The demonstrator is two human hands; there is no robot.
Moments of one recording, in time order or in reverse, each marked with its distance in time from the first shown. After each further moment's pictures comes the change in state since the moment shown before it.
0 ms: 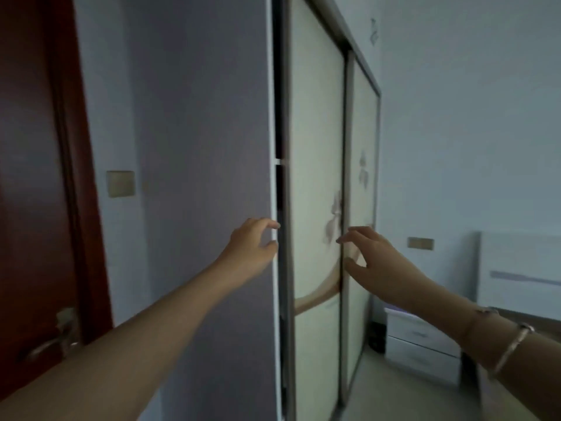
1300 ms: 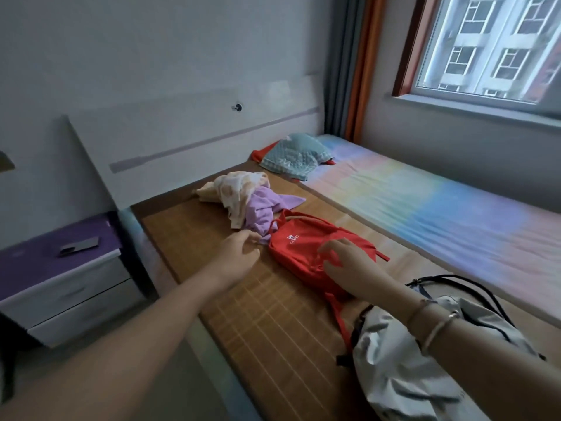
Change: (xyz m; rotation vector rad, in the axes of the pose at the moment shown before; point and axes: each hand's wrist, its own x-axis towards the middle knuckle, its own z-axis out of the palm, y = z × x) left_hand 0.101 0.428 0.813 -0.494 -1.139 0.488; right_hand -0.306 0.677 -0.135 -0.231 0.098 1.342
